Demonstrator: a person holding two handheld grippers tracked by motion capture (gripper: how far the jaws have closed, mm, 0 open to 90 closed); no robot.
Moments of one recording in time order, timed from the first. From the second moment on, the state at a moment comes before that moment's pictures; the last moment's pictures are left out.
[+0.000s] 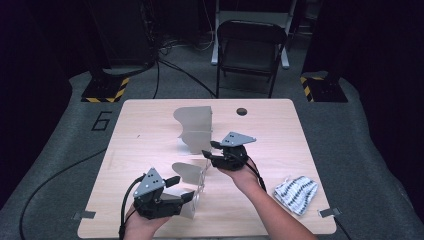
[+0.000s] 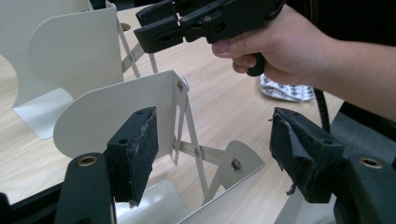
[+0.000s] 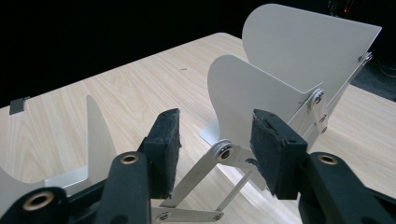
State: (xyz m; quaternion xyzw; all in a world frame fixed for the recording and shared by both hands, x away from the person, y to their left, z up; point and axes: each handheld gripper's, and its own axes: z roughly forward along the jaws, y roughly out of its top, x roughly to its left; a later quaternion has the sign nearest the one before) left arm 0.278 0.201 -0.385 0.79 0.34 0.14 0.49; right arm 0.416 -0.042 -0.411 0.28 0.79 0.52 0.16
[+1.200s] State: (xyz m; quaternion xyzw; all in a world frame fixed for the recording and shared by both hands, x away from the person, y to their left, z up) left arm 0.274 0.207 -0.392 0.78 0.35 0.16 0.49; right arm 0.423 -0.038 -0.417 0.25 0.82 0.48 0.18
